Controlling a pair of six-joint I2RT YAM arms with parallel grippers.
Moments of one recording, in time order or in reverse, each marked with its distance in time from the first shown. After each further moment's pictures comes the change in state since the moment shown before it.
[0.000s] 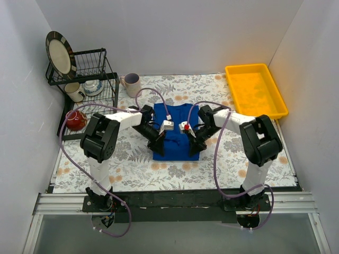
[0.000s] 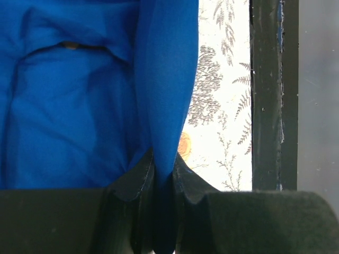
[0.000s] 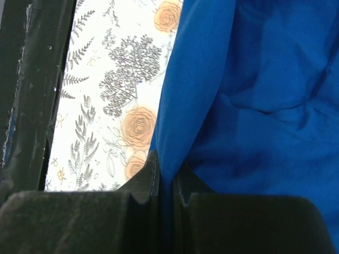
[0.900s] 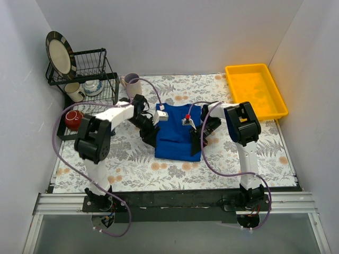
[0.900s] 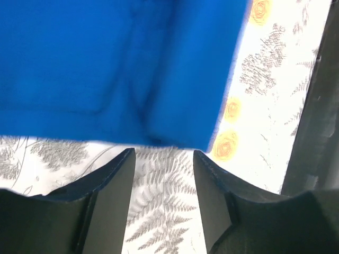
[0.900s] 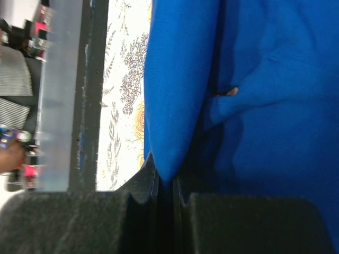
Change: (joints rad) left arm 0.105 0.023 0.166 -0.090 -0.178 -0.079; right arm -0.112 0.457 0.343 -0.455 -0.146 -0.102
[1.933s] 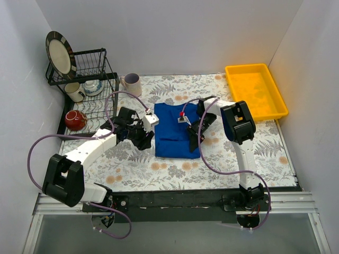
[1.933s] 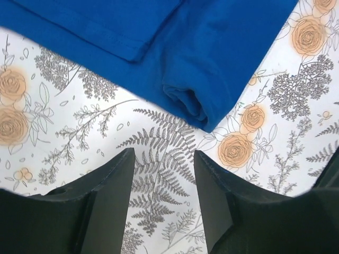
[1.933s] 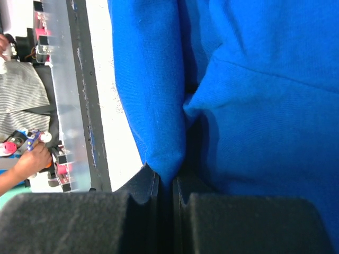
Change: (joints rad) left arm -0.079 -0.604 -0.533 0.523 -0.319 -0.376; right arm 0.021 0.090 0.188 -0.059 0.110 0.253
